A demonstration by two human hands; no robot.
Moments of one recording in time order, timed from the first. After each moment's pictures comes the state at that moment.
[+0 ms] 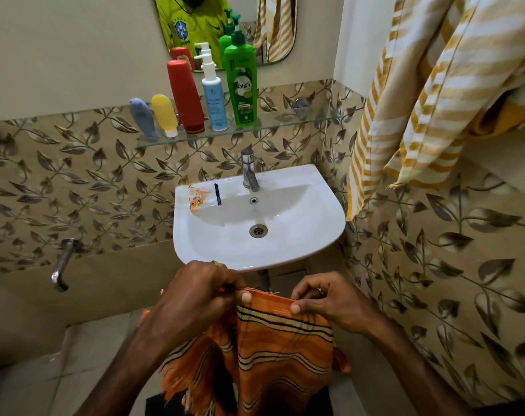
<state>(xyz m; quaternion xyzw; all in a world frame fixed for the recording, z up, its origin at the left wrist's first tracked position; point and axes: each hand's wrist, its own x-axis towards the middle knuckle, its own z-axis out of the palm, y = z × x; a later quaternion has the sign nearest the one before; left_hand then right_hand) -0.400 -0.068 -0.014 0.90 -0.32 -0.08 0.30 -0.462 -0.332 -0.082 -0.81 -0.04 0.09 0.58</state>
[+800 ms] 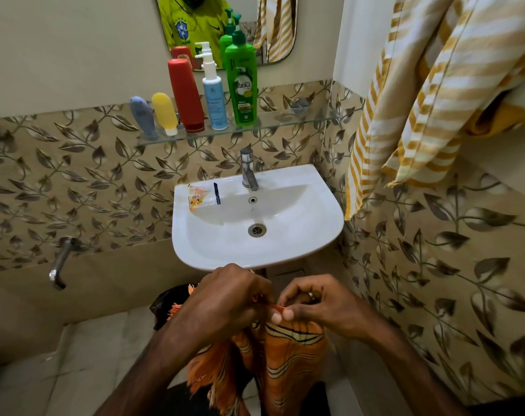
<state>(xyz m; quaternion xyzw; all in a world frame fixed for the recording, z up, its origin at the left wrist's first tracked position) -0.414 -0.103 -0.005 0.89 -0.39 -0.13 0.17 -0.473 -0.316 -0.059 -0.78 -0.08 0.11 0.61</state>
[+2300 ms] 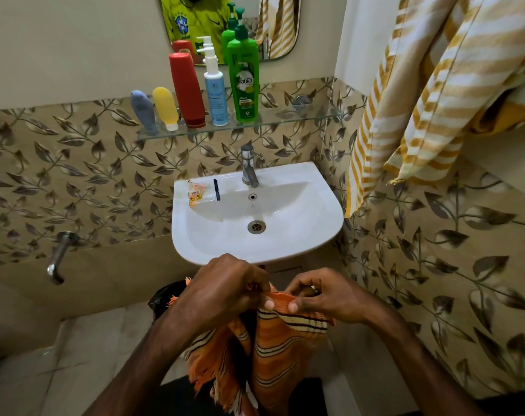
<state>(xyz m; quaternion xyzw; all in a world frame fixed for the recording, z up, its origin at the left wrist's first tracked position) -0.403 -0.097 -0.012 0.89 -0.39 -0.11 0.20 -0.459 -0.330 -0.064 -0.84 -0.05 0.18 0.51</state>
